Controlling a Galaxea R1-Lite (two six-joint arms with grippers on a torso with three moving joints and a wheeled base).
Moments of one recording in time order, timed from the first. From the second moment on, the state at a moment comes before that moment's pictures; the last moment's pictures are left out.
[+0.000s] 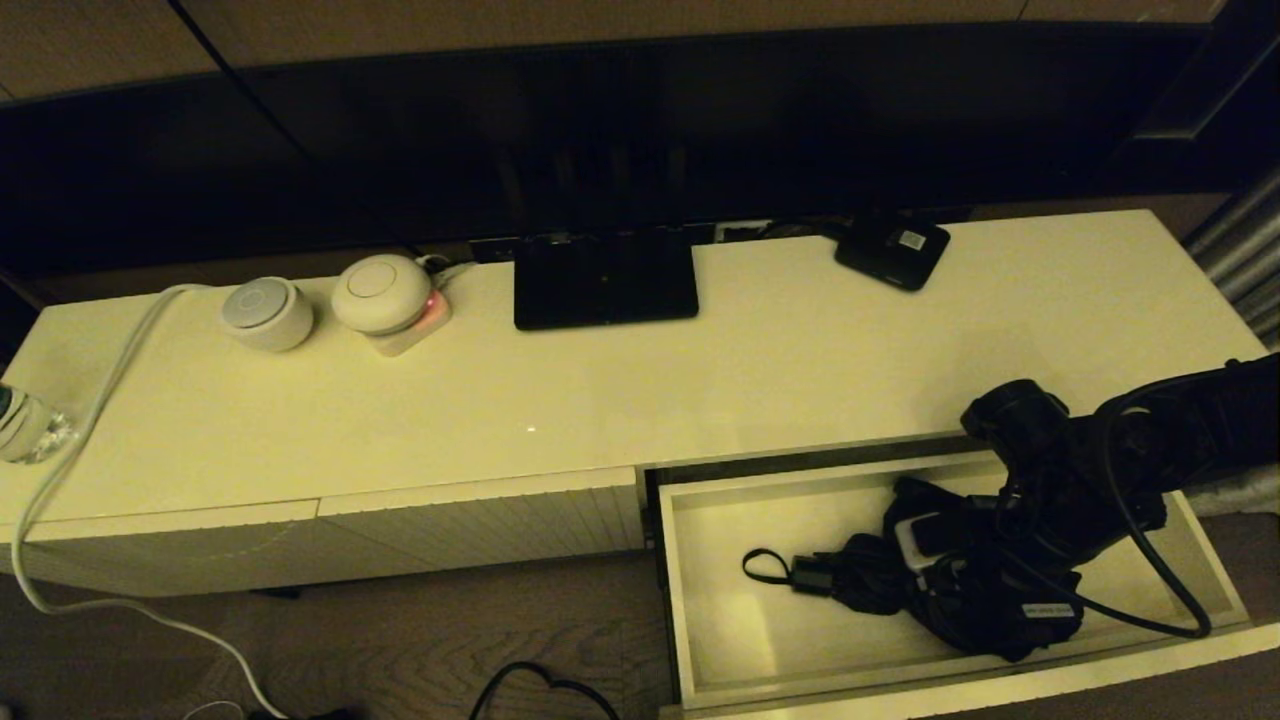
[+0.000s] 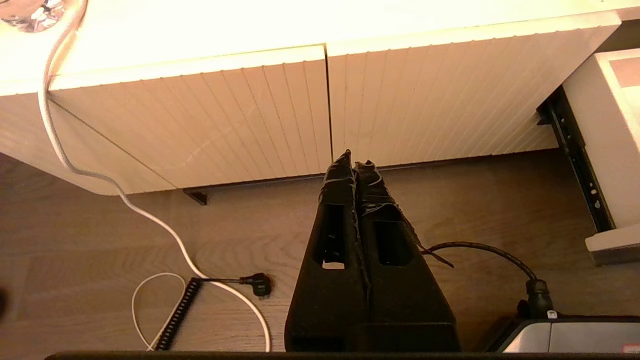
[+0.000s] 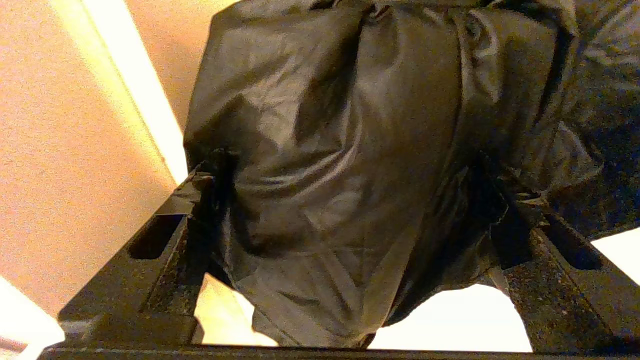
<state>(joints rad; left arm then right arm) 0.00 0.00 0.00 0.00 0.00 0.02 0.17 1.94 -1.10 0.40 -0.04 -1.32</state>
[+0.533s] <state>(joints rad) 0.00 0.00 0.00 0.00 0.00 0.02 0.18 1.93 -1.07 0.37 -0.04 -1.32</state>
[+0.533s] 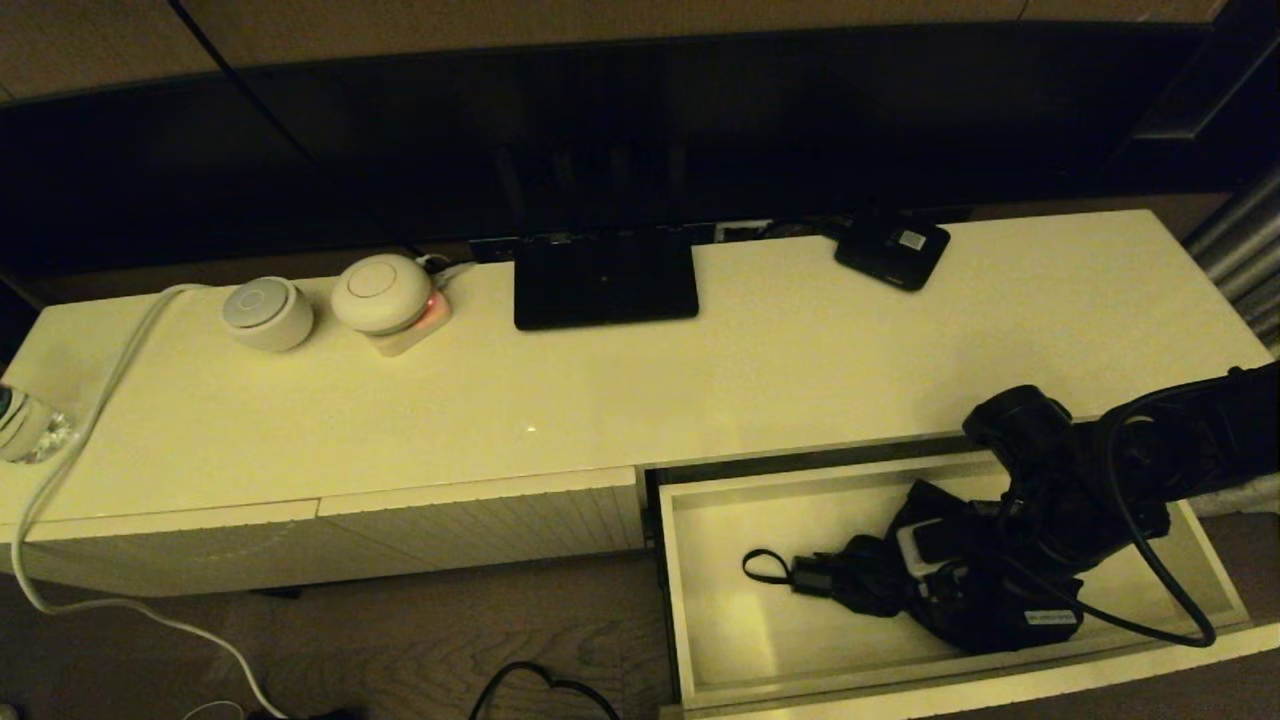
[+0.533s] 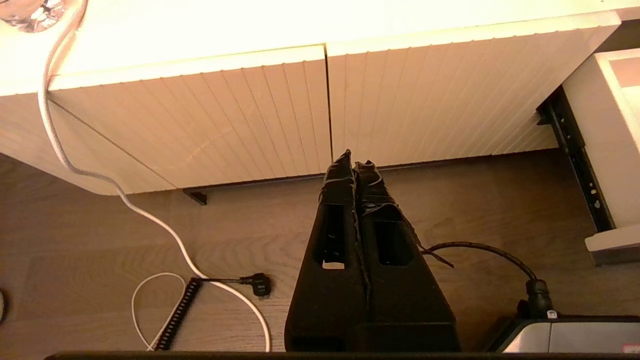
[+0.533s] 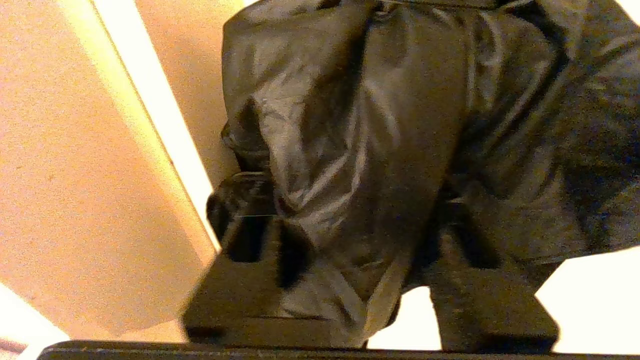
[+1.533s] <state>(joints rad) 0.00 0.00 0.00 0.00 0.00 0.02 0.19 1.62 -0.93 0.35 -0.03 -1.32</state>
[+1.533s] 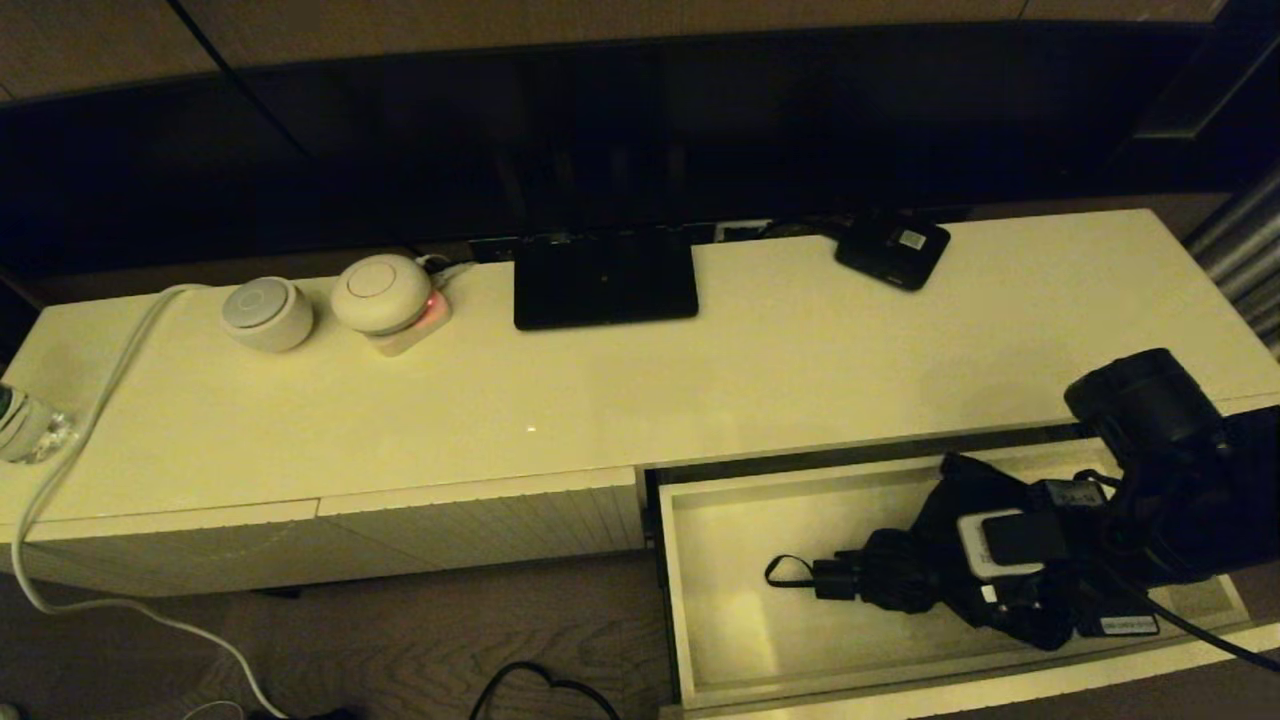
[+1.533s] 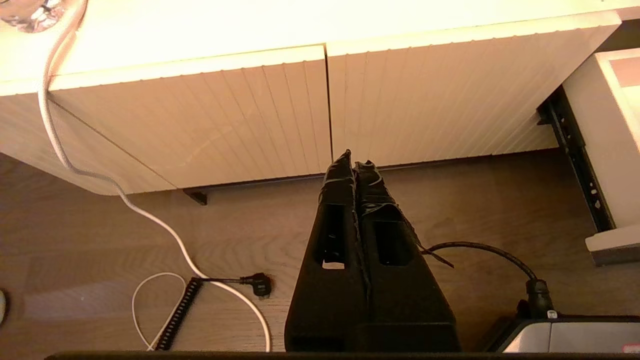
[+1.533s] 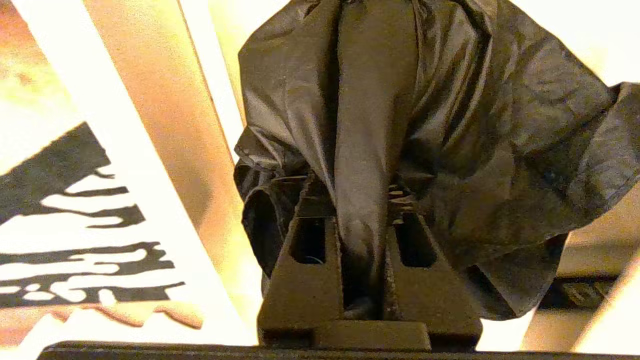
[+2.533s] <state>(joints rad) 0.00 0.00 0.00 0.00 0.00 0.02 0.21 1.21 -0.95 0.27 -0.03 -1.32</state>
